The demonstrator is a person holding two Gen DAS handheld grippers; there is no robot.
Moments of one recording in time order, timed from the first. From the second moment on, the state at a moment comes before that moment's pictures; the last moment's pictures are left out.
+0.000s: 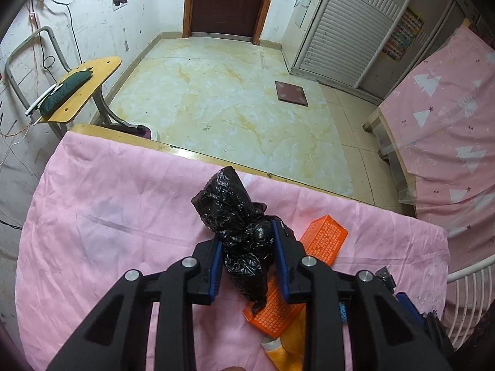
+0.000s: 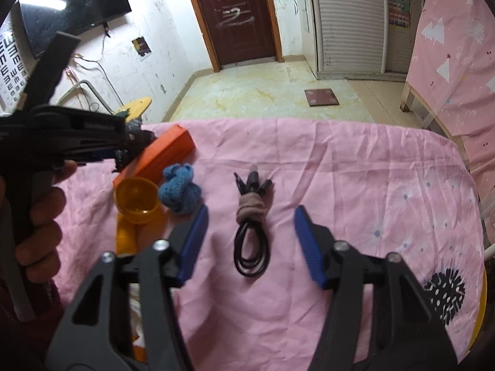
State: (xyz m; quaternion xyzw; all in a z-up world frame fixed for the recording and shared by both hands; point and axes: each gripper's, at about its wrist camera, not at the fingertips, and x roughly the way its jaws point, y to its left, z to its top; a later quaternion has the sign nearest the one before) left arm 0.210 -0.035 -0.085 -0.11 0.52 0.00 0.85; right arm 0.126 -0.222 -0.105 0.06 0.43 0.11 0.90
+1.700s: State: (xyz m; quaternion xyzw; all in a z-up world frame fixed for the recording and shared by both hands) left arm 0.076 -0.207 0.017 -0.02 0.45 -0.14 0.88; right arm -0.038 -0.424 -0.041 0.18 0.24 -0.07 0.95
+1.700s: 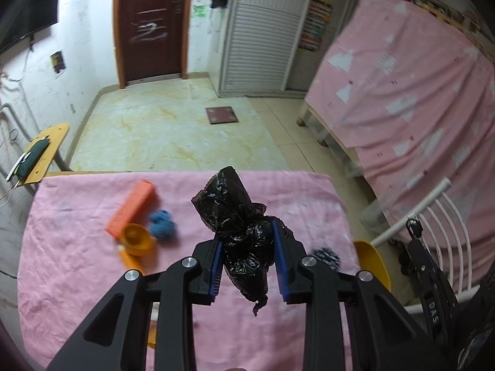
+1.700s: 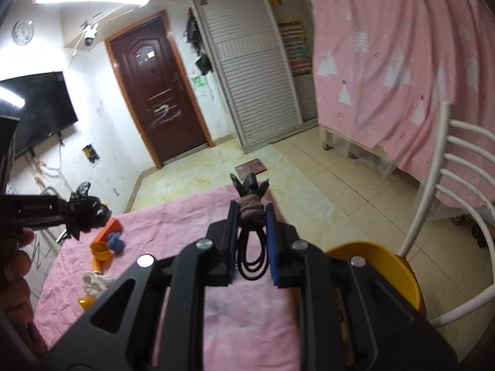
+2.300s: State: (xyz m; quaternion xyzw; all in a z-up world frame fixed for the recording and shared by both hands) left arm 0.034 -0.355 -0.015 0.05 0.48 -0.23 0.84; right arm -0.053 -0.506 -0.101 0.25 0.29 -0.08 0.92
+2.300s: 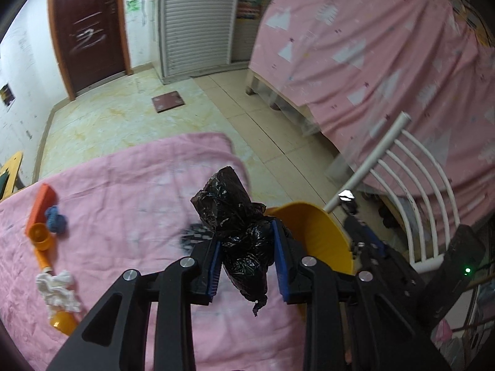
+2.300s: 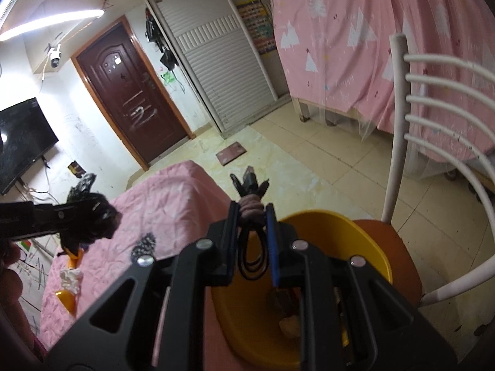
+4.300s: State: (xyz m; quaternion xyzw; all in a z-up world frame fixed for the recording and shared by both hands) left arm 0.058 -0.124 -0.003 -0.02 0.48 -0.12 0.87; right arm -0.007 -0.321 -0.073 0.11 0.34 0.09 0.93
